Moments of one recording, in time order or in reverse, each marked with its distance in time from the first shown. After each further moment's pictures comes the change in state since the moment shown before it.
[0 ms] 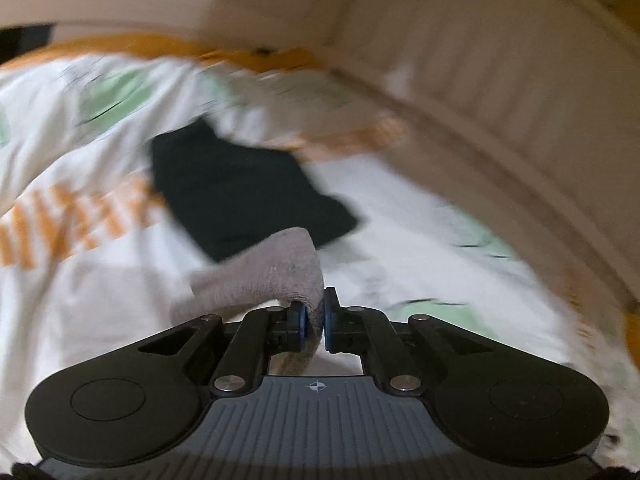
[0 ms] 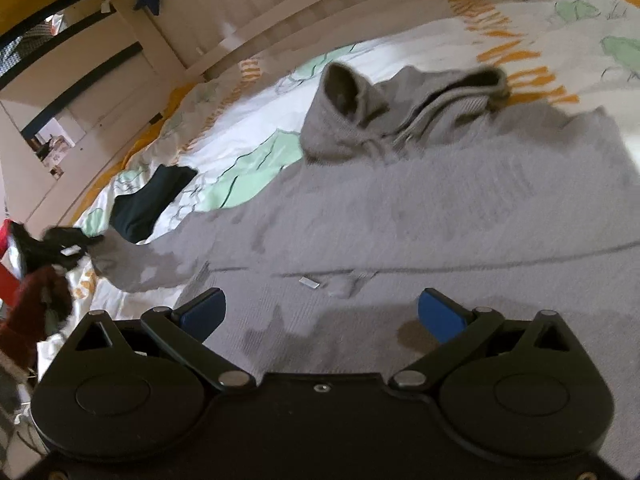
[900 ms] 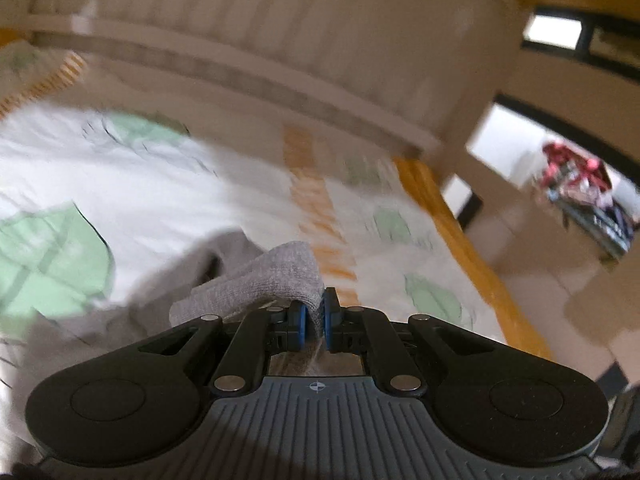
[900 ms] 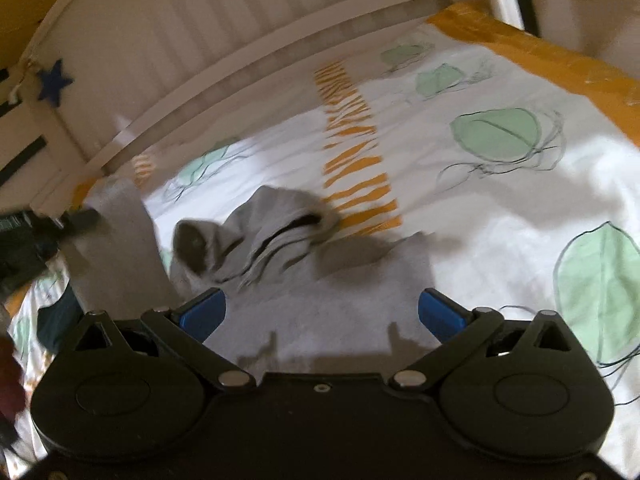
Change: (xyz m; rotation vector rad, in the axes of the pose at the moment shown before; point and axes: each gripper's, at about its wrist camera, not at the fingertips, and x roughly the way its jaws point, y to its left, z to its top) left arm -0.018 -0.334 -0.147 0.351 0.266 -0.551; right arm -0.083 -0.083 0.081 0.168 -0.183 -0.270
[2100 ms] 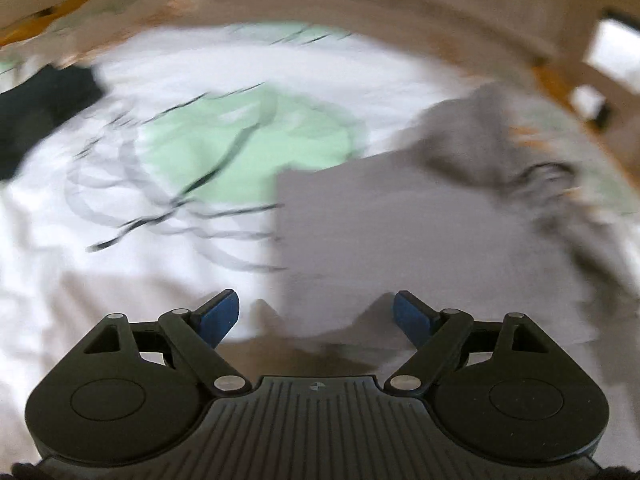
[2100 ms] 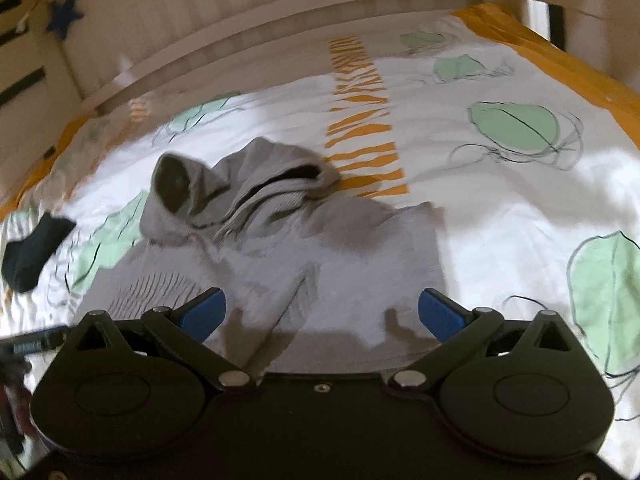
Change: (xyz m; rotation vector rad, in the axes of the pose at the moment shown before) left arm -0.030 0.196 -0.075 0.035 0.220 0.386; right arm 0.033 0.018 -0.034 -0.197 0.065 -0.049
